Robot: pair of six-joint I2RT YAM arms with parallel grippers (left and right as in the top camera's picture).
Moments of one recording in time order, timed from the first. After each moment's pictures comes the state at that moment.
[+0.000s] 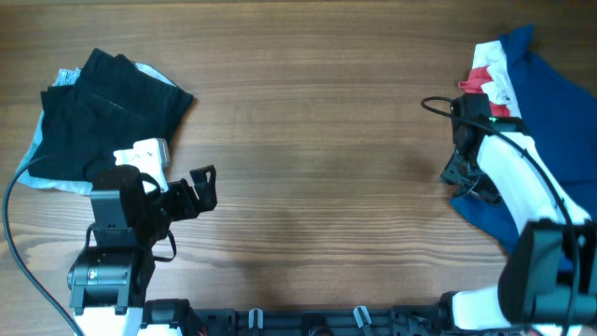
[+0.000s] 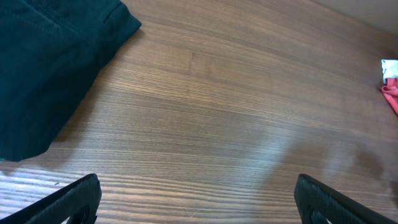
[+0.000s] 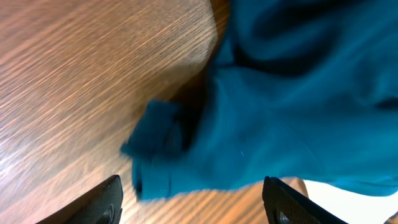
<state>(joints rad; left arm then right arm) 0.00 0.74 0.73 -0.72 0.20 -0.28 -0.06 1.66 1.03 -1.00 0.42 0.58</state>
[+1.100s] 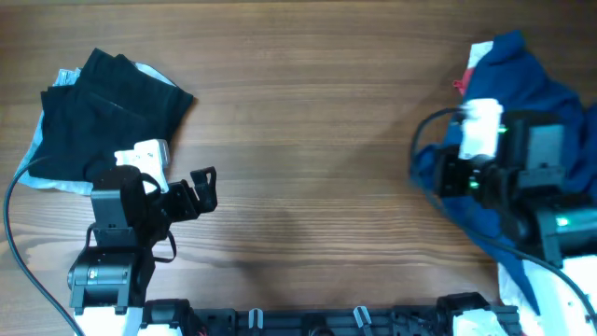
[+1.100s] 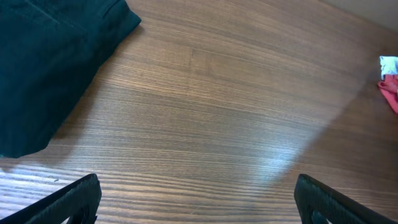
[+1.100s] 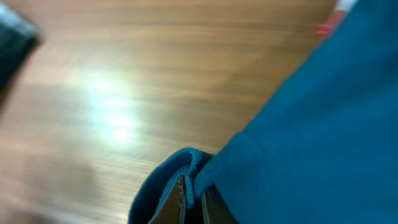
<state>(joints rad) 0.00 0.74 0.73 -0.73 0.20 -0.28 0.15 1.02 1.18 -1.05 -0.17 0.06</state>
